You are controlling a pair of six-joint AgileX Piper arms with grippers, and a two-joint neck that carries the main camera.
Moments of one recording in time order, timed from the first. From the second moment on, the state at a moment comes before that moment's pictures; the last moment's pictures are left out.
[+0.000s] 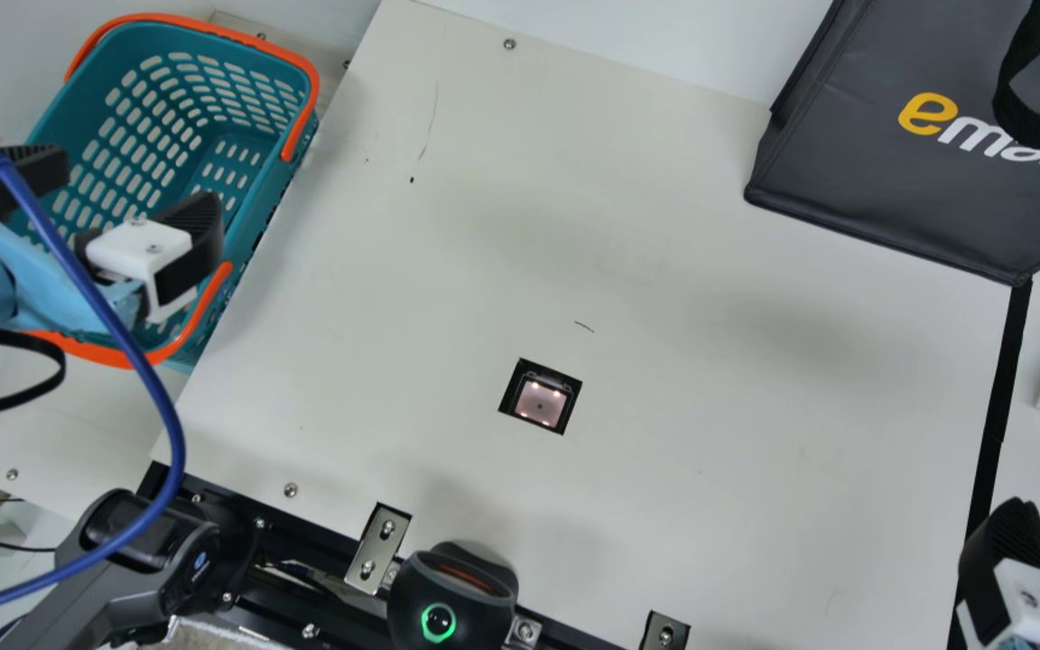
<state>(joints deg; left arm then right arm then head) 0.3 44.0 -69.3 -0.4 69.2 -1.9 0.6 42.6 -69.7 -0.8 69.5 0.0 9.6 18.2</state>
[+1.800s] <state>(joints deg) 43.1 82.8 -73.9 -12.0 58.6 40.4 0.6 42.6 -69.7 -0.8 69.5 0.0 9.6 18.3</state>
